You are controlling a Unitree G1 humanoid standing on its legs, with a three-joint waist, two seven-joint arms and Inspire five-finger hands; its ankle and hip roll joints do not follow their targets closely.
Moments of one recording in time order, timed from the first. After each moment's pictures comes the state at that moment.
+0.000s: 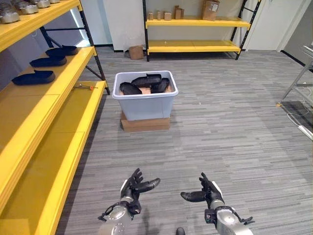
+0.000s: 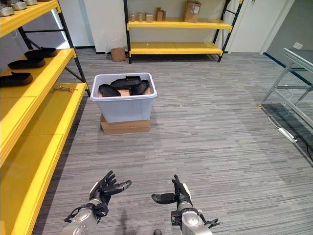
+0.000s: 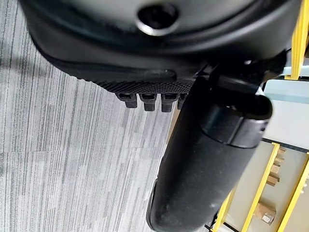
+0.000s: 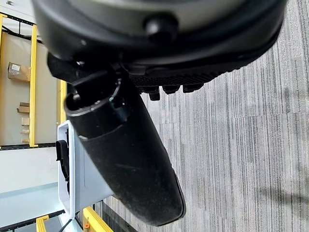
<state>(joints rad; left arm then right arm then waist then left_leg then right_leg) 0.11 0.22 -0.21 0.35 -0.59 0.09 0.14 0.15 -0.24 0.34 0.21 0.31 0.21 -0.25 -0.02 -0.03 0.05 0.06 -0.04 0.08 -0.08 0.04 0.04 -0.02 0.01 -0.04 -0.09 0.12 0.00</state>
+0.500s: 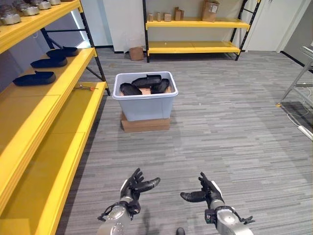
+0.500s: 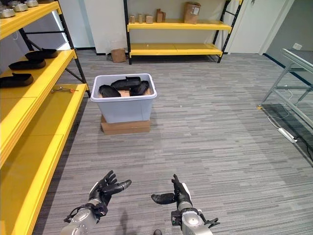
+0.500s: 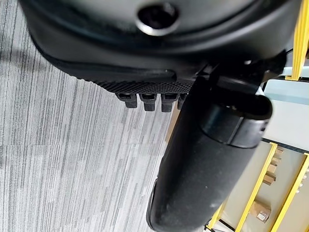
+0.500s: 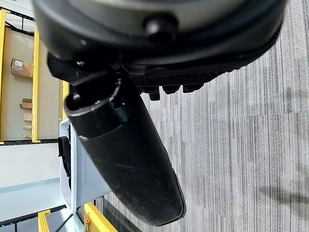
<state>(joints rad) 0.11 0.22 -0.20 0.36 -0.61 0.09 0.11 0.15 -0.24 0.34 0.21 0.29 0.21 -0.22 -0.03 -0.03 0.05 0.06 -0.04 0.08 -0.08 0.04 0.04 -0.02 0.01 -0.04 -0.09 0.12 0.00</state>
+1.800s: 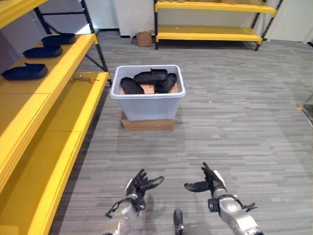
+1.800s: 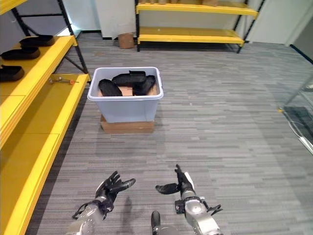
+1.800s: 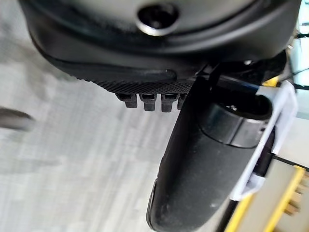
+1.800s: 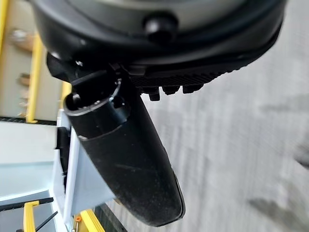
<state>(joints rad) -0.03 0.17 -0.21 0.50 -0.63 0.06 0.12 -0.01 -0.32 0.33 0.28 0.27 0.17 -0.22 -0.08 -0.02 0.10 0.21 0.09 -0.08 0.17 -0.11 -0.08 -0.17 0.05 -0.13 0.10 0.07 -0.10</state>
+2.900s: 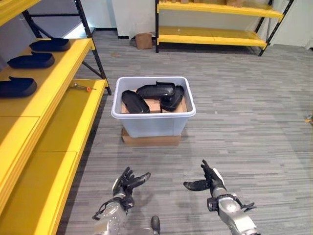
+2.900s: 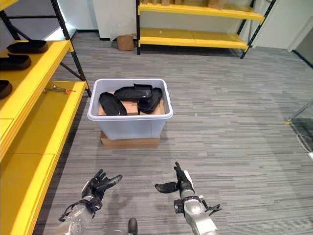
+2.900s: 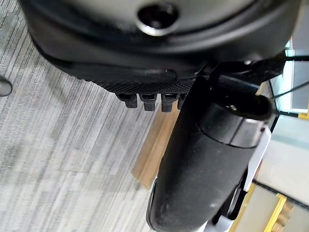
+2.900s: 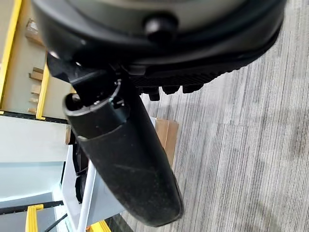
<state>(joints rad) 0.05 0.23 -0.12 0.48 -0.69 0.04 0.14 0.05 -0.24 0.29 0.27 0.16 0.16 -0.18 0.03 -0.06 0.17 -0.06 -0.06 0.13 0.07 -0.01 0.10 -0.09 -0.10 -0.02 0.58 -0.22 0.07</state>
